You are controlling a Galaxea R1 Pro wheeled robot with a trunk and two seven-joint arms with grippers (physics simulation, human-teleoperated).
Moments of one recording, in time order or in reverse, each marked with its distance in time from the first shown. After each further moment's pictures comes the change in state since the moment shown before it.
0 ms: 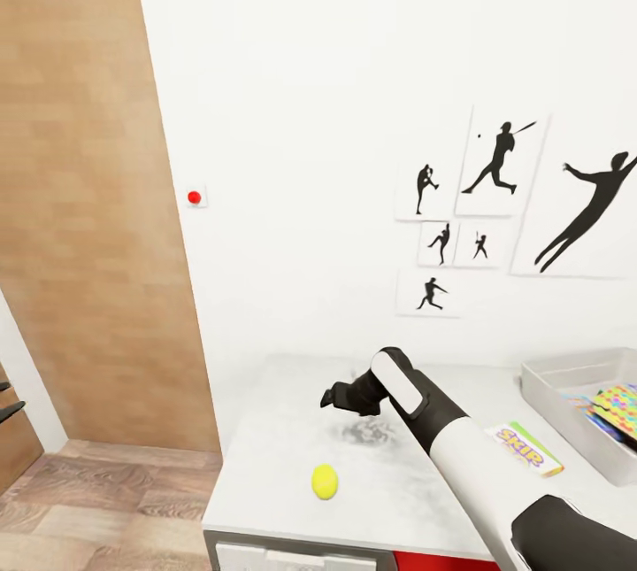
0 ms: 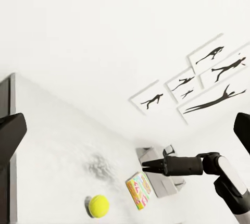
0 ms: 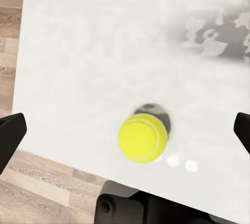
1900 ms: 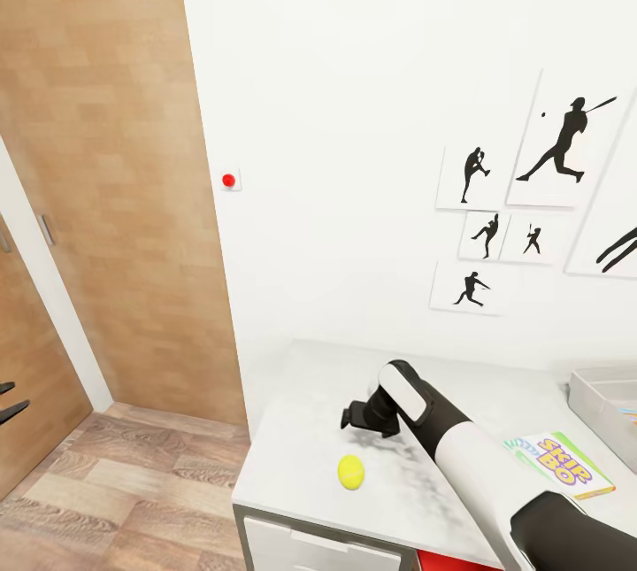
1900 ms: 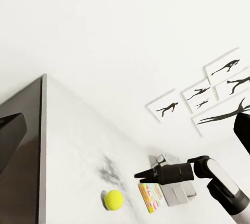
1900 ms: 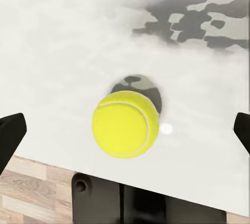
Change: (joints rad) left arm 0.000 -0.012 -0.001 -0.008 0.000 -0.007 0.000; right arm 0.000 -0.016 -0.004 0.128 0.002 -0.011 -0.081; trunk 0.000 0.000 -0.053
